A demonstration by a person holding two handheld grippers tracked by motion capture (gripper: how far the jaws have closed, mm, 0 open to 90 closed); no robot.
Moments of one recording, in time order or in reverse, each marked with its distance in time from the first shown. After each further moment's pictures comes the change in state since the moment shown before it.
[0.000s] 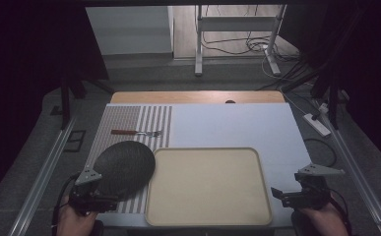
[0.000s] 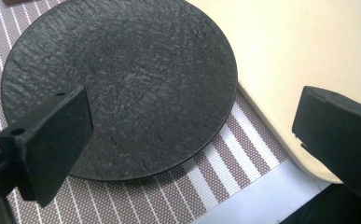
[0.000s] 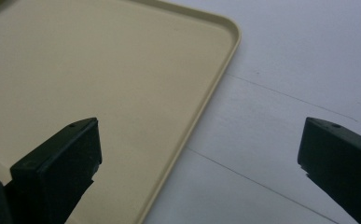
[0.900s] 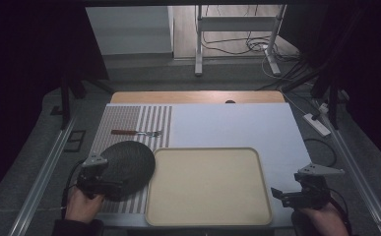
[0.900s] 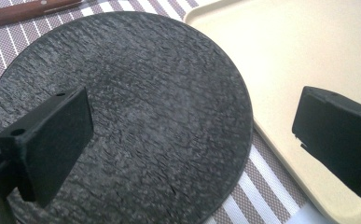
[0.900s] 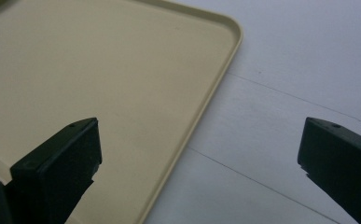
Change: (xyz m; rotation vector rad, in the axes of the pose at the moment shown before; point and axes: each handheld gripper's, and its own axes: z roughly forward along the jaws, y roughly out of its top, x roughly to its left) left arm 0.025 0.027 0.029 -0.007 -0.057 -0.023; right arm -0.001 0.000 0.000 0.004 0.007 0.000
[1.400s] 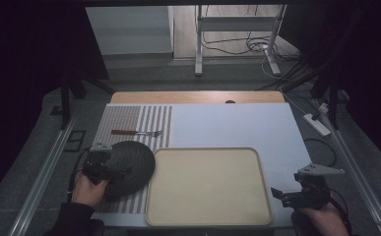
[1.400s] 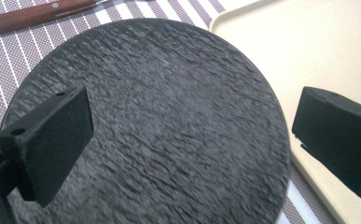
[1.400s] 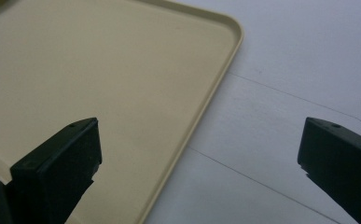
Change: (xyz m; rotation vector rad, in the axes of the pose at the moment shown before) left arm 0.020 0.025 0.023 0.050 0.018 -0.018; right arm 0.000 0.000 0.000 0.001 0.004 0.000
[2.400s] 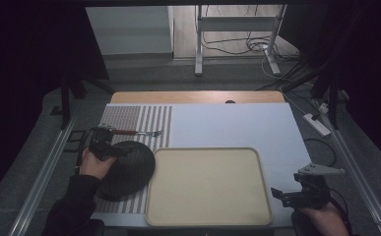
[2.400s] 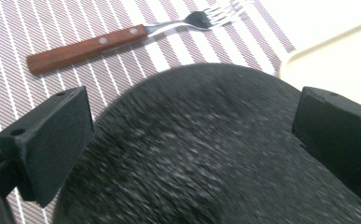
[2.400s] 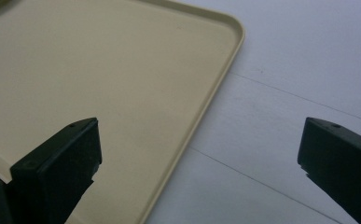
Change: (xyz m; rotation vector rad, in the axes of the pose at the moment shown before) left arm 0.049 0.048 0.041 0.054 0.059 -0.037; right arm -0.001 0.000 0.000 0.002 0.007 0.007
